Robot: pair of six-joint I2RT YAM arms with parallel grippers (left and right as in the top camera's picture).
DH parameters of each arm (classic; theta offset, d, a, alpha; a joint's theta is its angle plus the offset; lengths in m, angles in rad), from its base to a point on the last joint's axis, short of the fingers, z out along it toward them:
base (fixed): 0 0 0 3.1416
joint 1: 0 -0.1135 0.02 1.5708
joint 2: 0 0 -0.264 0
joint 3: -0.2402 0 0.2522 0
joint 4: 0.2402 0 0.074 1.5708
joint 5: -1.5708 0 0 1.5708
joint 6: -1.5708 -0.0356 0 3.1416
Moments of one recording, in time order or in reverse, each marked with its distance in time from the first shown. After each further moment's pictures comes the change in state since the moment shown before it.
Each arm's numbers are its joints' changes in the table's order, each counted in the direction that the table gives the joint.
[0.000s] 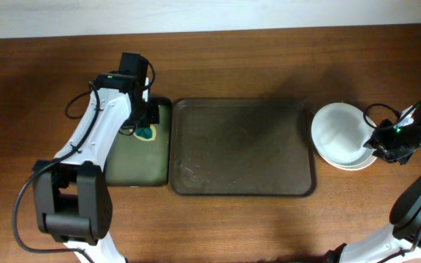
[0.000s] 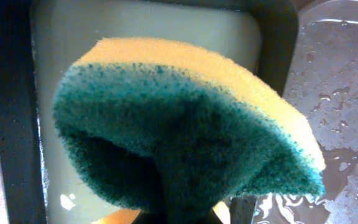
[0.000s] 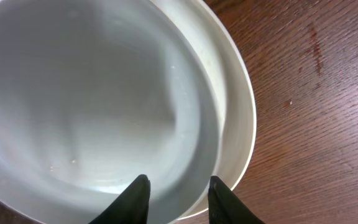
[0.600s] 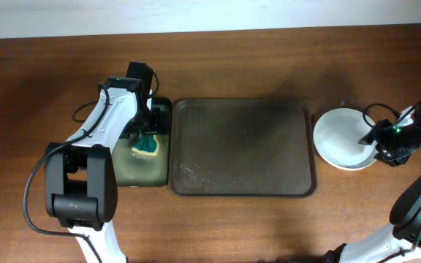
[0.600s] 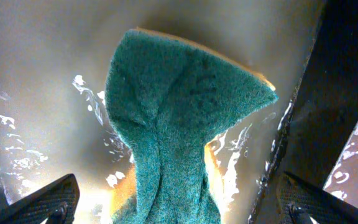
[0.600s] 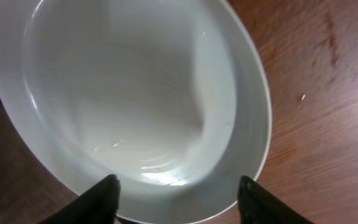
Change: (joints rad) left arm 0.000 0.106 0.015 0.010 0.000 0.007; right arm 0.000 0.000 -0.003 0.025 0.031 0.003
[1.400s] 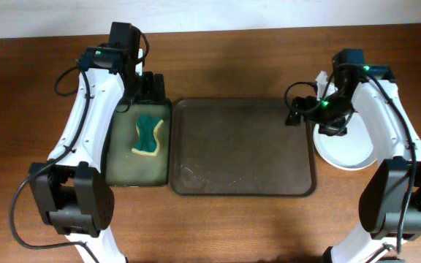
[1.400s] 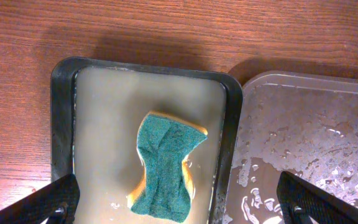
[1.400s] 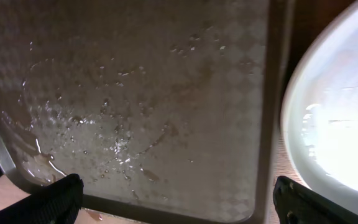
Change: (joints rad) left arm -0.011 -0.053 -0.329 0.145 -0.008 -0.008; right arm -0.531 0.000 -0.198 0.165 0.021 0.053
